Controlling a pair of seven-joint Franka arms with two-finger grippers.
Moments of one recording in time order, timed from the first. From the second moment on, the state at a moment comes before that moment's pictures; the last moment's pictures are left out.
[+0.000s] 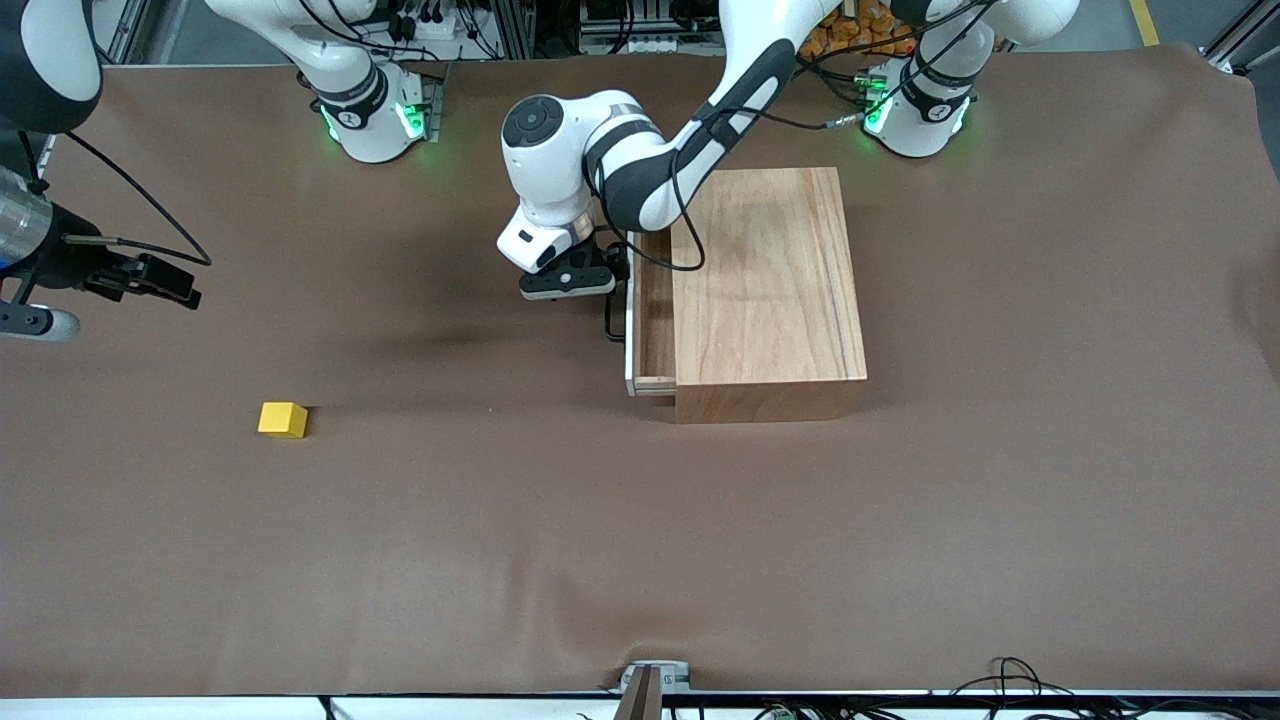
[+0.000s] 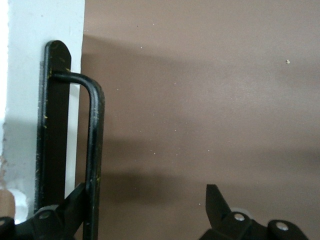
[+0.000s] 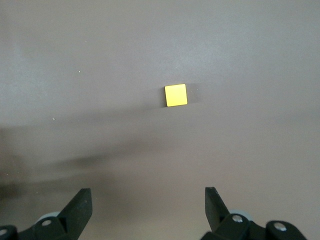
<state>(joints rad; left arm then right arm) -0.97 0.75 -0.08 -1.30 0.19 2.07 -1.18 -0.02 0.00 -0.03 -1.74 0.01 1.67 0.07</state>
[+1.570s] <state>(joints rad) -1.02 0.77 -0.07 -1.30 0.20 2.26 -1.18 -0.07 0.07 -0.03 -2.07 0.01 2.17 -0.03</state>
